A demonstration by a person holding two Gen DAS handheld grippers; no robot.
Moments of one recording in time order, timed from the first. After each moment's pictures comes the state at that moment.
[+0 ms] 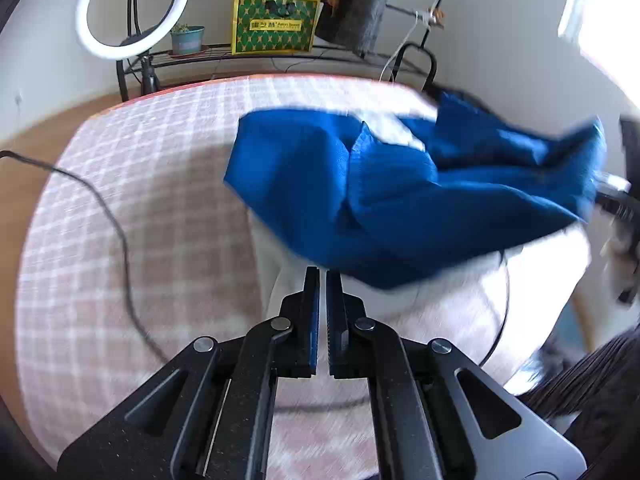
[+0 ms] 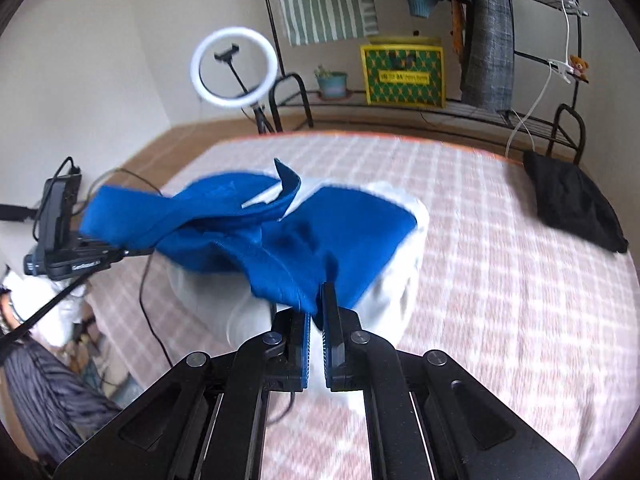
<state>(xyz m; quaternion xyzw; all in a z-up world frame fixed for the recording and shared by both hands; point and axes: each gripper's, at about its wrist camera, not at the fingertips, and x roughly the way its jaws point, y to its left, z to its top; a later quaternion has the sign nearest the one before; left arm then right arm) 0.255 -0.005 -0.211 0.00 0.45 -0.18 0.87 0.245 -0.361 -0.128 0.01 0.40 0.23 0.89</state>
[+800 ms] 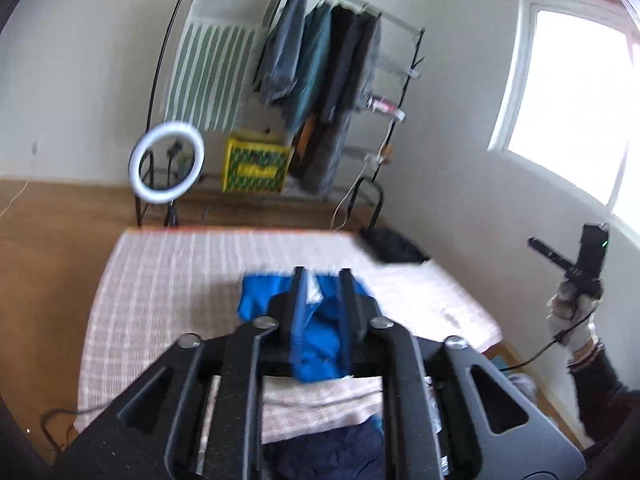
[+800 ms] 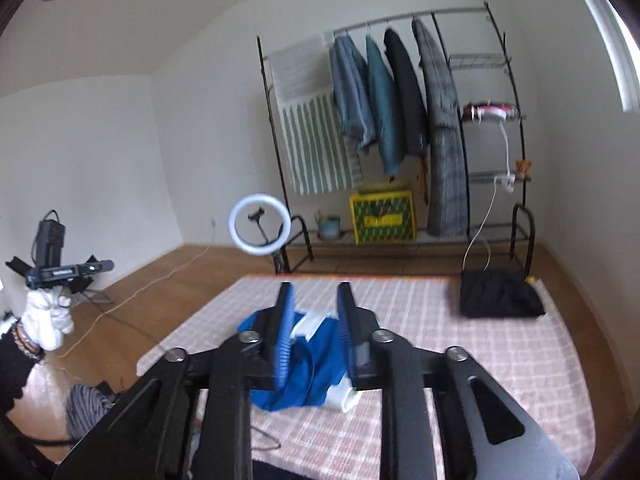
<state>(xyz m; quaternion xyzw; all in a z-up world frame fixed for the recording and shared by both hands) 0.075 0.060 0.081 -0.09 0.24 -0.22 0.94 0.055 -0.466 0.056 0.08 0.16 0.21 0.96</state>
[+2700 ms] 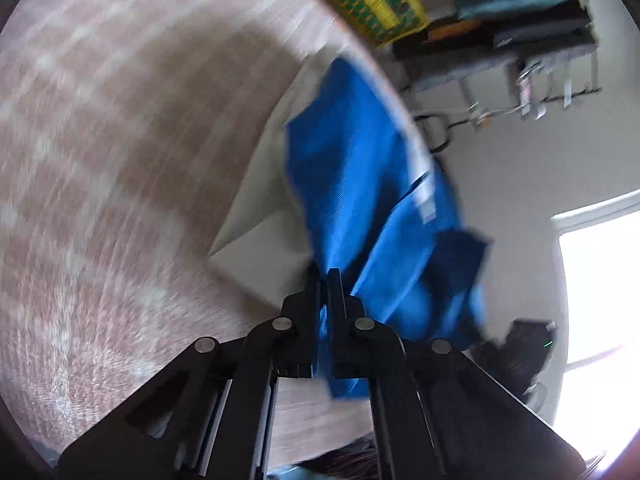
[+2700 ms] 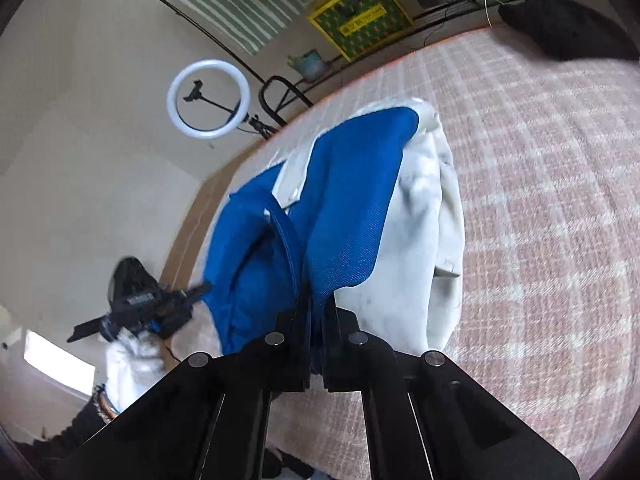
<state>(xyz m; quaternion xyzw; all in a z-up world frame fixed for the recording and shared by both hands) 0.270 0.038 -0.276 -0.40 0.52 -0.15 0.74 0.239 -0.391 -0.194 0.28 0.44 0.26 0.81</state>
